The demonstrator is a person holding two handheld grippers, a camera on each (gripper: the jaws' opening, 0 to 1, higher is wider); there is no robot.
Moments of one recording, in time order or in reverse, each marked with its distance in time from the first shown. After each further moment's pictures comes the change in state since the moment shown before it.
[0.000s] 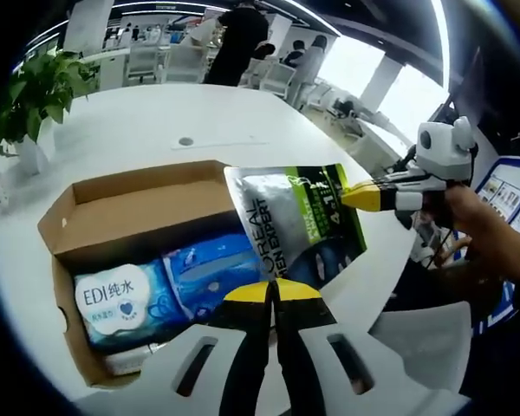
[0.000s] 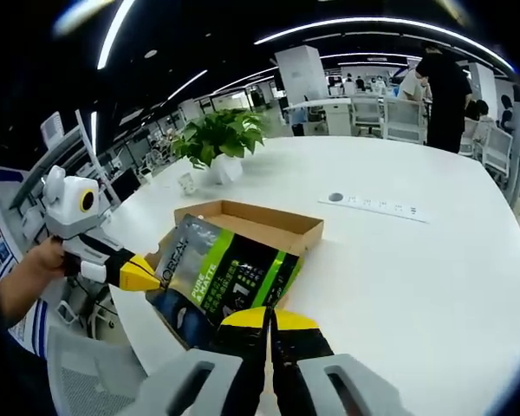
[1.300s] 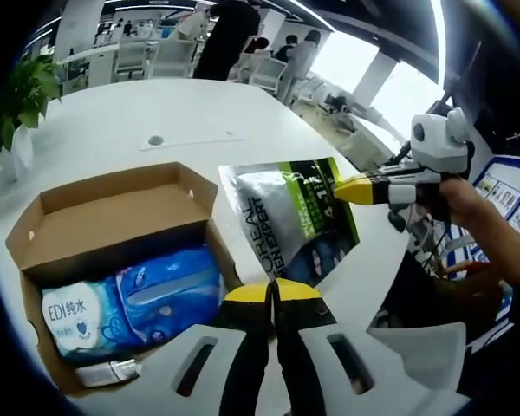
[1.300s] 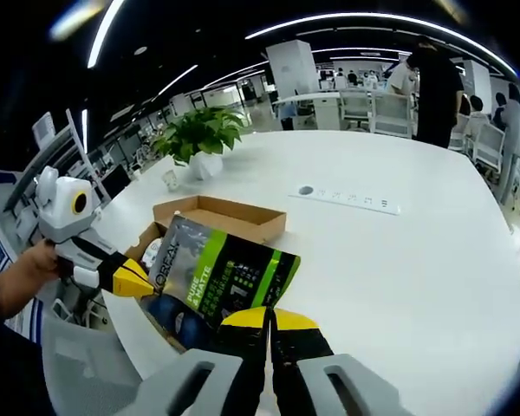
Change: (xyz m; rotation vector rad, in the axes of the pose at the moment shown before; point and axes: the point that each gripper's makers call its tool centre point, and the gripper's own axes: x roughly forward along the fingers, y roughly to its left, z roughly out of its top) left arm 0.049 -0.048 0.012 0.004 0.032 -0.038; right arm -0.024 -0.062 -0.005 0.009 0.037 -0.047
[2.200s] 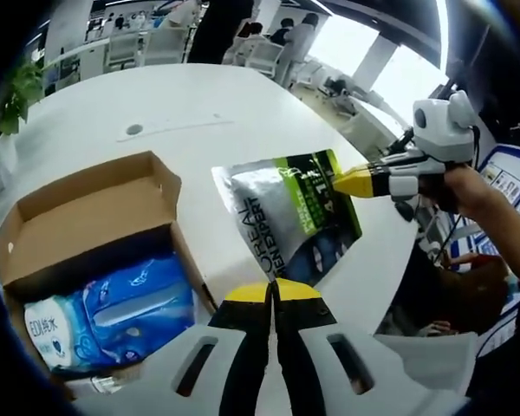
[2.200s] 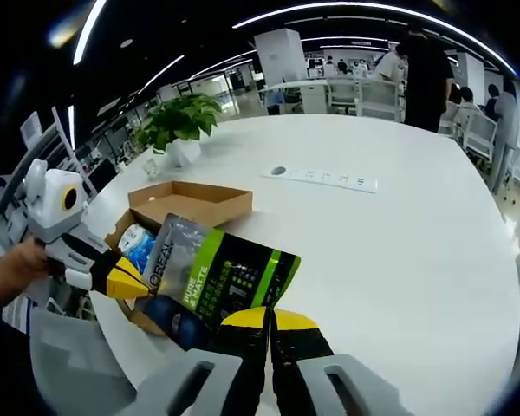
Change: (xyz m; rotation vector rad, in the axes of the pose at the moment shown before) left arm 0.057 -0.014 -0.008 0.025 0.086 0.010; right arm 0.008 -0.052 -0.030 0.025 0.066 -0.052
